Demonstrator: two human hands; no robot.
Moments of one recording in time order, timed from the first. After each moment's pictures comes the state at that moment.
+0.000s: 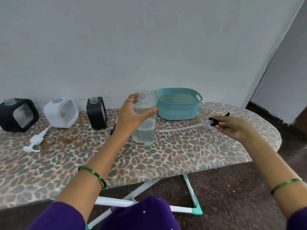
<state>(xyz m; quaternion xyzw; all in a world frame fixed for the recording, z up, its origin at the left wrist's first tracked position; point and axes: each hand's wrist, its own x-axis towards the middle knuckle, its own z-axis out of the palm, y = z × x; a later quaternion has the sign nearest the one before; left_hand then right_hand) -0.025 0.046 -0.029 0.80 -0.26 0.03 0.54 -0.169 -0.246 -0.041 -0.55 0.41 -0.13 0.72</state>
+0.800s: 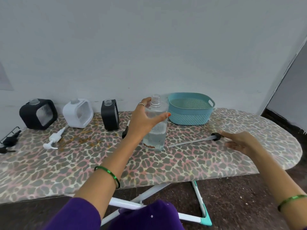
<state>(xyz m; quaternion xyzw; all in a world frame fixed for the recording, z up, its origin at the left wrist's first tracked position) -0.027 0.047 -0.029 0.81 -0.25 0.03 0.54 -0.166 -0.241 -0.069 -0.65 0.47 -0.12 0.58</state>
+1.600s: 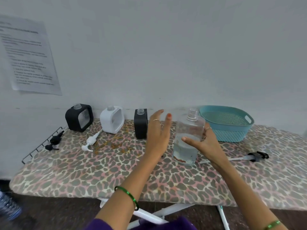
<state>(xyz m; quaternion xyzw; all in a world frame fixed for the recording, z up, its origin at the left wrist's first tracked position) -0.023 0.090 -0.037 0.78 -0.19 0.11 0.59 -0.073 -0.069 -0.061 -0.78 0.04 -0.20 0.59</state>
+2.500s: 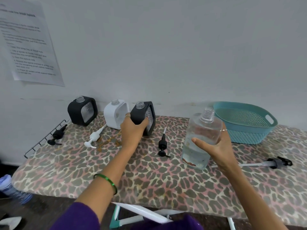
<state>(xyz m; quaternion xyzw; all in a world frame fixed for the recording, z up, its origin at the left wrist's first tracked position) 0.064 0.151 -0.057 0.80 -0.02 0.13 0.58 -0.057 -0.071 -0.070 -0.72 -0.01 -0.26 0.64</state>
